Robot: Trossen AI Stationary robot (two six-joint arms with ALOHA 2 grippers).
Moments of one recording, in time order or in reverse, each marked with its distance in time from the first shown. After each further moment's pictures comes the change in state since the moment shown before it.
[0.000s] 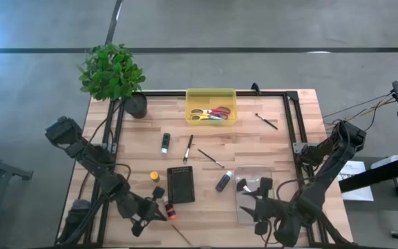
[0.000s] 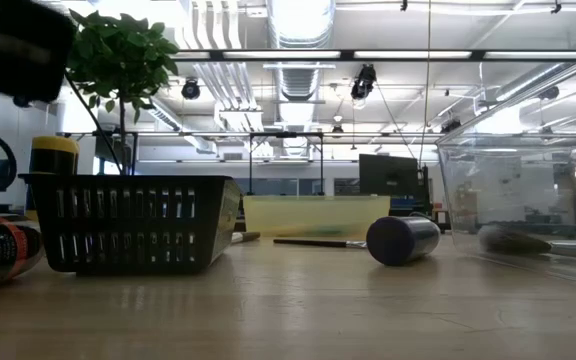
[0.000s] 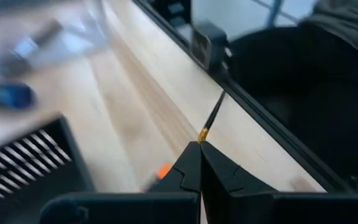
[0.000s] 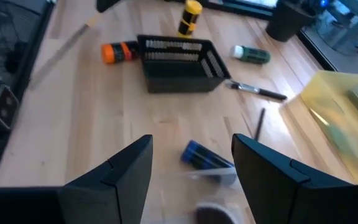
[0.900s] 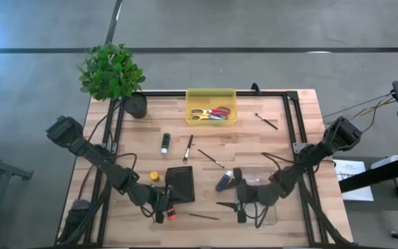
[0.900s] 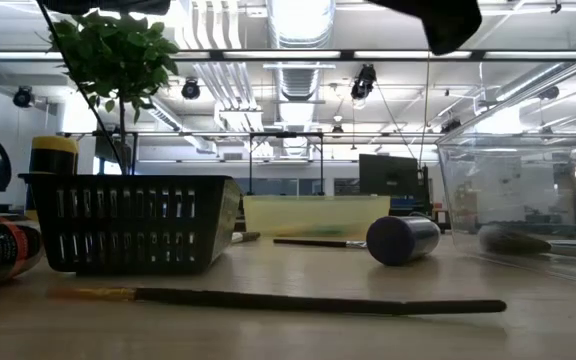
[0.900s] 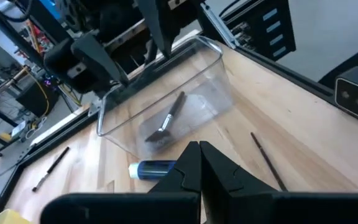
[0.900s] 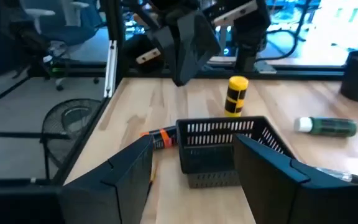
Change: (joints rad) left arm 0.179 0.000 0.135 0.067 -0.190 0.461; right arm -0.293 0.003 -0.395 1.207 -0.369 -0.545
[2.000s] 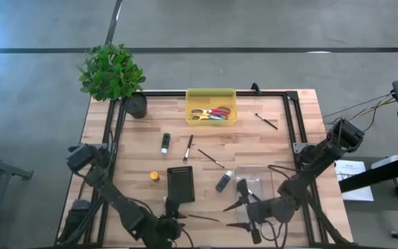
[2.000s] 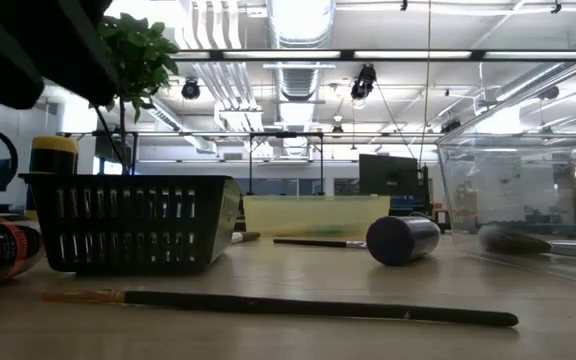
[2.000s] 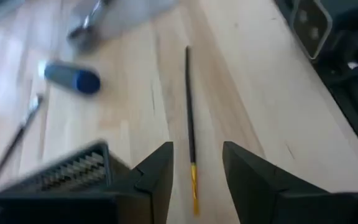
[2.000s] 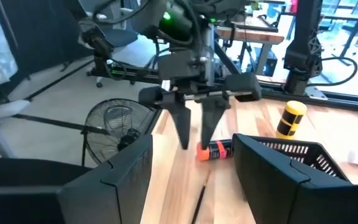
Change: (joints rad) left arm -0.175 0.442 0.586 -0.847 -0.155 -0.665; right arm 0.155 0.001 0.080 -0.040 0.011 -0.069
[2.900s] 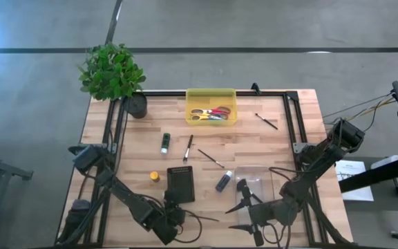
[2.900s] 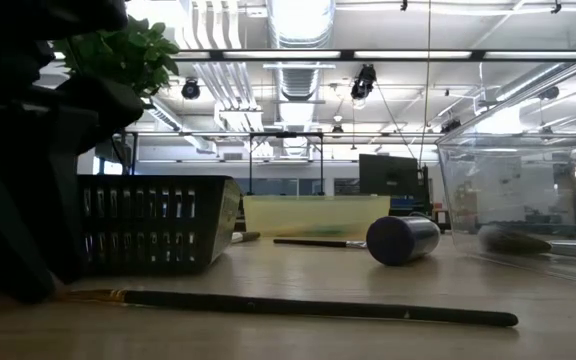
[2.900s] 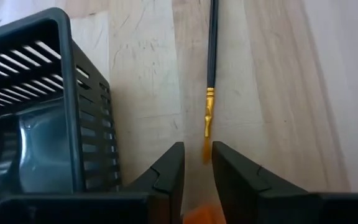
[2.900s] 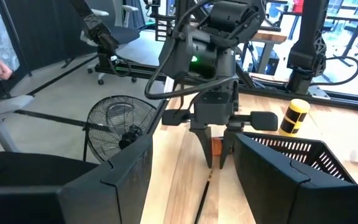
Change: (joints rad) left arm 0.086 0.057 -0.068 -0.073 0.208 -0.212; right arm 0.032 0.000 -0.001 -0.013 0.021 0.001
